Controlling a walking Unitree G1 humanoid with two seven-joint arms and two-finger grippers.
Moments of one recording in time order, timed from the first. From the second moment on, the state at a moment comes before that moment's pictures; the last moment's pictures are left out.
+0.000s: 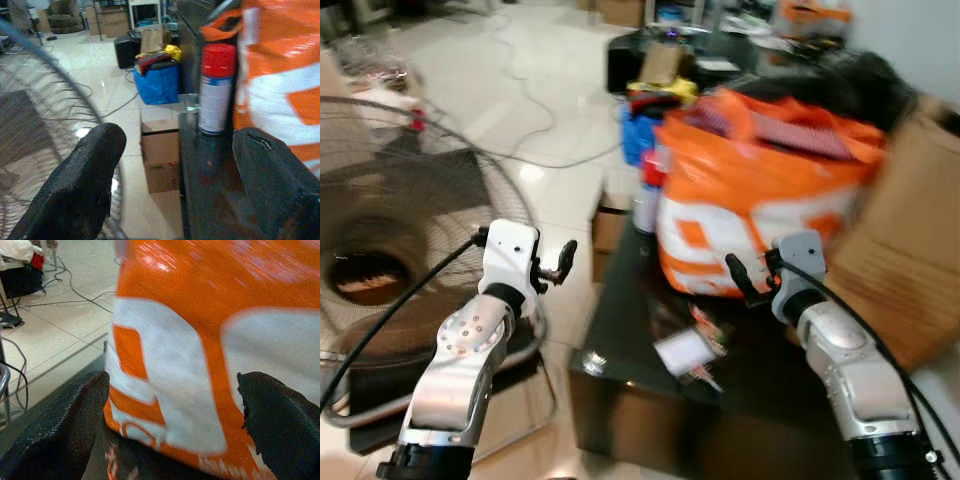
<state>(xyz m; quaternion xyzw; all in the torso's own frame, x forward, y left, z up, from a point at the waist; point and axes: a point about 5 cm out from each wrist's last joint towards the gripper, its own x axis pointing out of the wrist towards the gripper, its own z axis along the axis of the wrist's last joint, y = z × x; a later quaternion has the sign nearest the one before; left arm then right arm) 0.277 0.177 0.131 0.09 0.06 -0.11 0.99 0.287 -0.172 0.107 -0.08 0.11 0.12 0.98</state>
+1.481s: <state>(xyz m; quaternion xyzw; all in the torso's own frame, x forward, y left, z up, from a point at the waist) 0.227 0.145 0.075 0.16 0.20 -0.35 0.90 0.269 -0.146 -0.006 -0.27 0.40 0.35 0.80</state>
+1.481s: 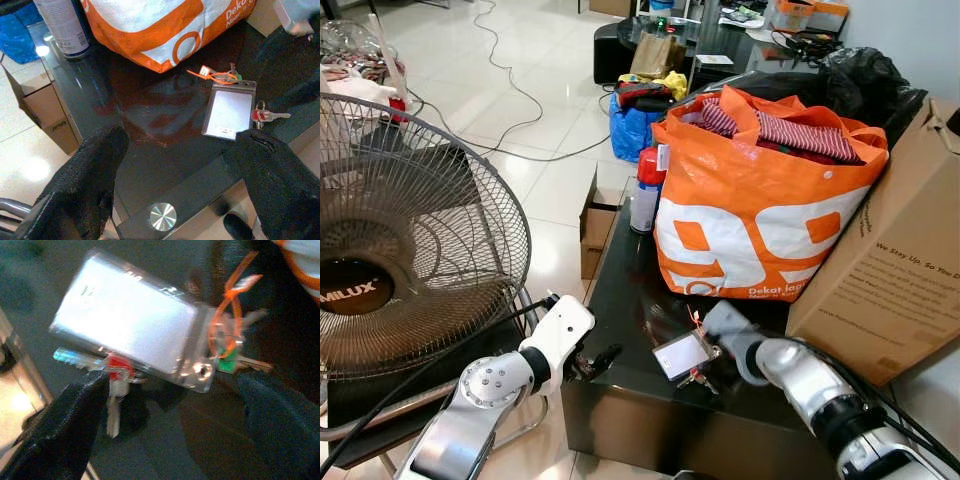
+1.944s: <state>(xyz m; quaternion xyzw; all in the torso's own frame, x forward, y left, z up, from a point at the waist) 0.227 0.139 0.078 0.15 0.19 -0.36 0.90 0.259 -0.142 -0.022 -0.18 0.47 0.31 0.80</state>
